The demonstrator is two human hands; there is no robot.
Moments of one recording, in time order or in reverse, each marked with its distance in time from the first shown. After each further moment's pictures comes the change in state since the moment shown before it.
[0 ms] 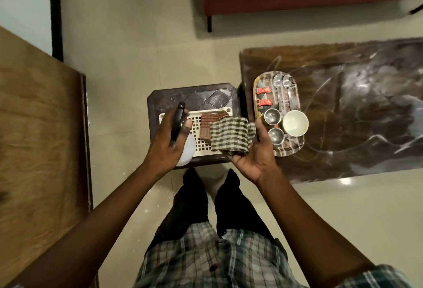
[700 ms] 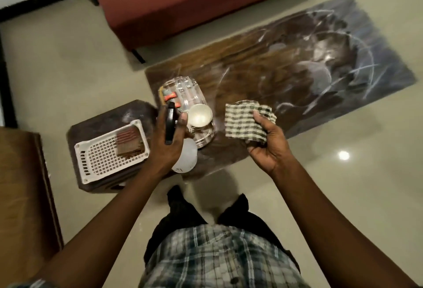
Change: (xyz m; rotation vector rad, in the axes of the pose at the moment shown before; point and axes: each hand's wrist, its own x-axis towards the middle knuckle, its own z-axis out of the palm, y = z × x) left_hand -0.080 0.222 0.284 -0.093 -0.048 0.022; right_hand -0.221 -0.223 -0.203 0.071 0.101 -0.382
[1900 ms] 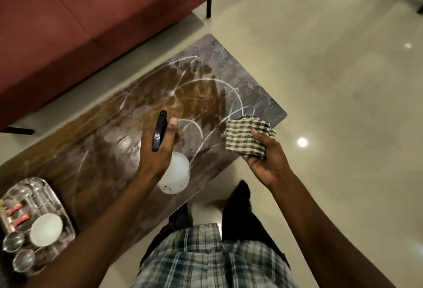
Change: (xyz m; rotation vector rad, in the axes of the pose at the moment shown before) left_hand 0.162 0.251 0.531 0.019 -0.201 0.110; right_hand 0.082 -0.507 -0.287 0.252 0.168 -0.173
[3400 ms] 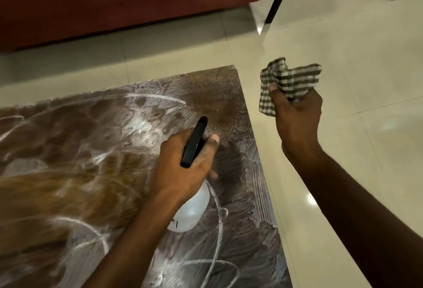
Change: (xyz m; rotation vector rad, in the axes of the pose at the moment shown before) left_hand 0.414 -0.067 0.295 -0.073 0.174 -0.256; right_hand 0.597 -0.208 0.123 -1.111 -0.151 -0.671
